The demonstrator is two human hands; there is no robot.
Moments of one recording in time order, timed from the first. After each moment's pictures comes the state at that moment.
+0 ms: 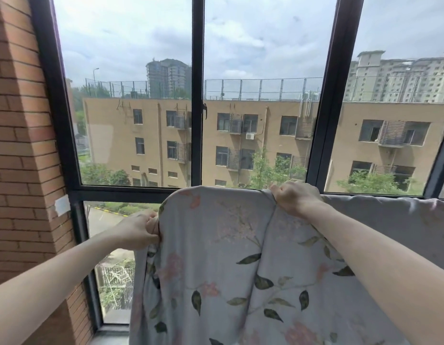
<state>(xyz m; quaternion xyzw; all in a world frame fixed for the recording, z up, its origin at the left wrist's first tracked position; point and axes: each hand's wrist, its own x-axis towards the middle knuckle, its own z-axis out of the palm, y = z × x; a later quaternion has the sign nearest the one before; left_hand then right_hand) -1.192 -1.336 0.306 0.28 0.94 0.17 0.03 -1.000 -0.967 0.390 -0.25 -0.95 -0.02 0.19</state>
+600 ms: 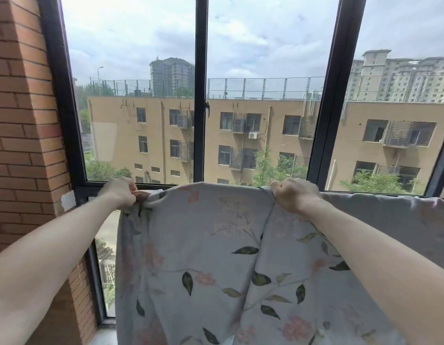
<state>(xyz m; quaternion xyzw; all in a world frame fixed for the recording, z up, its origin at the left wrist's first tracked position) -1.244 -1.354 0.359 0.12 0.97 0.20 -0.11 -0.985 -0.978 0.393 -0.24 -0.95 -0.01 0.19</state>
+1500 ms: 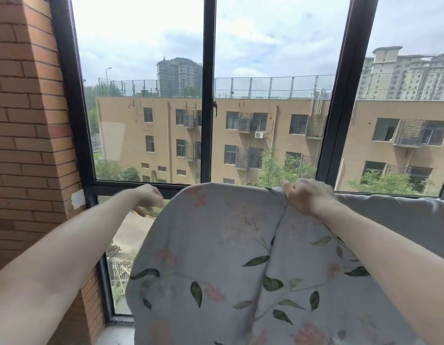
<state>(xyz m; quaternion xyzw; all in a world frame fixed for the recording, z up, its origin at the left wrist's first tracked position) -1.244 -1.331 0.354 0.14 0.95 0.26 0.14 -0.983 -0.974 0.389 -0.24 -0.95 -0.02 0.21</state>
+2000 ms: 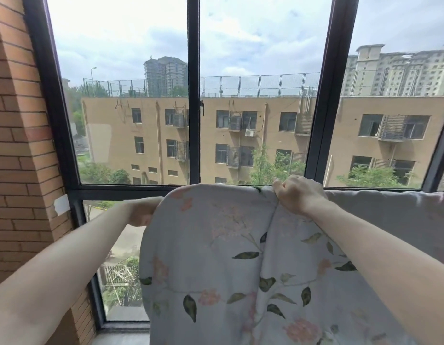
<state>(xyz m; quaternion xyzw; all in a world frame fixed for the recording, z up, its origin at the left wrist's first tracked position) -1.224 -1.300 0.337 0.28 0.78 0.43 0.36 -0.984 -0.970 0.387 -0.23 -0.95 -0.02 0.23</state>
